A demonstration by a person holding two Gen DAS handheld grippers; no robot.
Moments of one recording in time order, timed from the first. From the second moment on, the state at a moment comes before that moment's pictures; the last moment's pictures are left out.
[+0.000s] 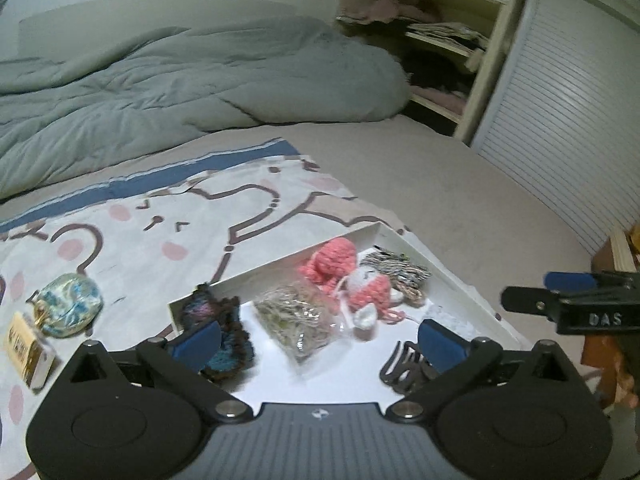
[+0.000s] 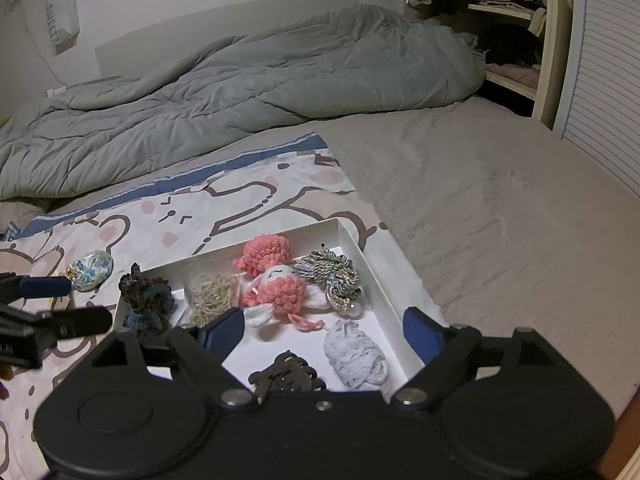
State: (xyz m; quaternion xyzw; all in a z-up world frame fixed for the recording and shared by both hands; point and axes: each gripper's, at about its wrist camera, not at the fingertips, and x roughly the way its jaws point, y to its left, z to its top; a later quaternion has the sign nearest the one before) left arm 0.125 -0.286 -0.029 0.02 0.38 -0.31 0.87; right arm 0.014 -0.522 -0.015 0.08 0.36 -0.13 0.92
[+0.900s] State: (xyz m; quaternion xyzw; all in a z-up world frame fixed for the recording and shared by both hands) left arm 0.141 -0.202 -0.031 0.02 0.37 -0.20 0.91; right arm 0.052 -0.462 -0.023 0.06 0.36 -0.10 0.93
